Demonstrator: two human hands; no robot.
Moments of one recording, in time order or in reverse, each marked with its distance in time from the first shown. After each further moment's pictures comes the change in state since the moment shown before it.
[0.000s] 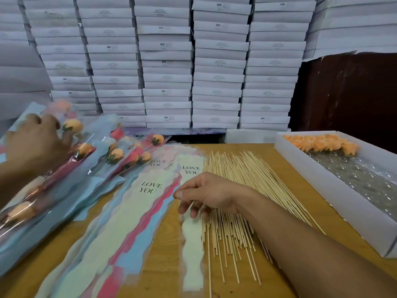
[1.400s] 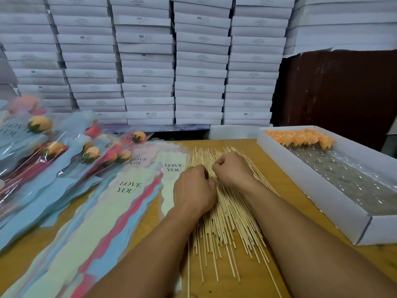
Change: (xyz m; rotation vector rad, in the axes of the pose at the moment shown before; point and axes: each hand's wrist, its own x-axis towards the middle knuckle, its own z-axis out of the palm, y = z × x) left_hand -0.181 0.267 0.070 -0.539 -0.392 0.247; right_hand 0.000 0.035 -0.070 -0.496 0.811 0.215
